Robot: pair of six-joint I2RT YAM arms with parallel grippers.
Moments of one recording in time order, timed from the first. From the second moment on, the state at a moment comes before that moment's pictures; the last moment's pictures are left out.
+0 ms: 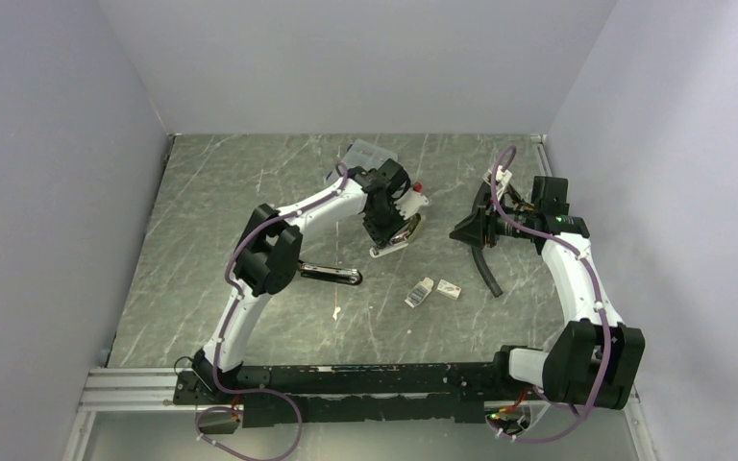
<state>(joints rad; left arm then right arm) -0.75 2.28 1.97 -0.90 0.23 0.31 -0.13 1.22 0.95 -0.60 -1.10 -0.47</state>
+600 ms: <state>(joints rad) -0.77 2.27 1.96 -0.89 0.19 0.33 -0.13 1.22 0.95 -0.60 -1.10 -0.47</state>
